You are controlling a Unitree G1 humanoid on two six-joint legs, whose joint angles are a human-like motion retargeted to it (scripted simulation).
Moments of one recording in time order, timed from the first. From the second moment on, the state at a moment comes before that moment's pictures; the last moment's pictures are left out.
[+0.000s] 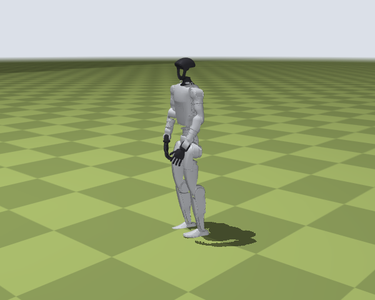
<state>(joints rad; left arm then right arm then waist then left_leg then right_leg) -0.11 0.31 -0.61 1.00 0.01 -0.14 -0.20 -0.06 -0.23 0.73 1.20 -0.03 -0.05 0.20 0.21 -0.10 -0.03 -0.02 -0.05 0.05 0.02 -0.28 0.07 -0.15 0.00 0.00 0.18 -0.22 0.23</state>
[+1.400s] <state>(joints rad) -0.24 0.35 -0.67 1.04 0.17 -0.12 -0.22 -0.11 -0.25 0.81 1.06 -0.08 -0.05 0.32 0.20 -0.09 0.00 -0.23 -0.03 -0.09 0.37 -0.40 0.04 -0.24 0.02 -0.12 0.38 -0.30 0.18</state>
